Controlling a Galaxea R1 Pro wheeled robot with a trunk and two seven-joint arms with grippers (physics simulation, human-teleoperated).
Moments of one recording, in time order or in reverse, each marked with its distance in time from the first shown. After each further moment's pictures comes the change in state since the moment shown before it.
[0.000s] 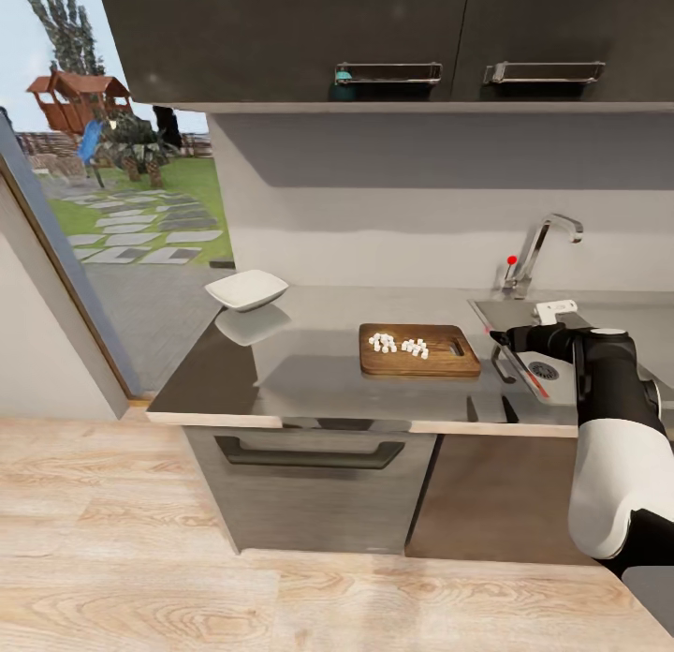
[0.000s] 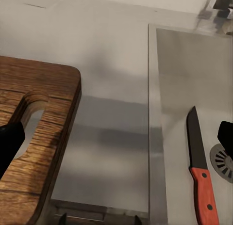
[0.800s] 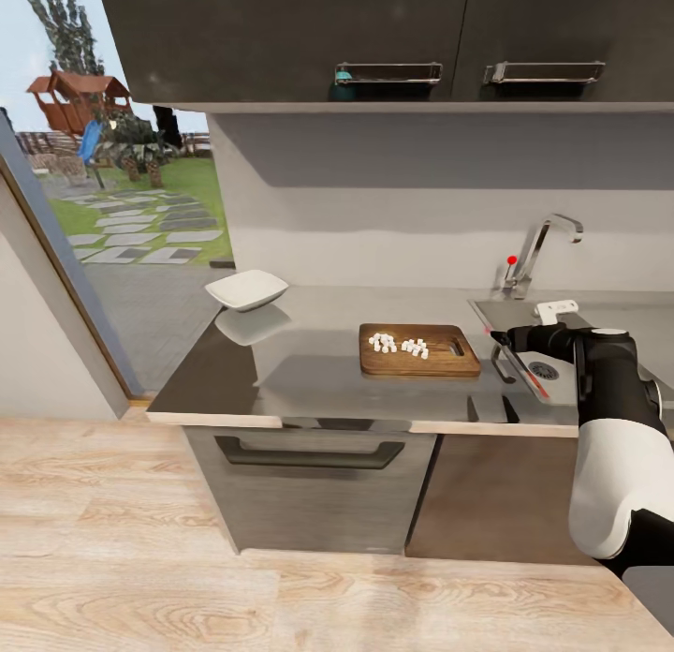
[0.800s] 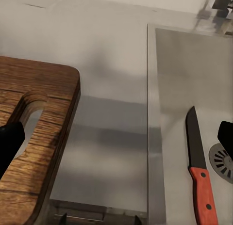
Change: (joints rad) left arm 0.000 0.000 0.000 0.000 0.000 0.000 0.000; right arm 0.000 -0.002 0.000 0.000 0.000 0.000 0.000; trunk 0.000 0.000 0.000
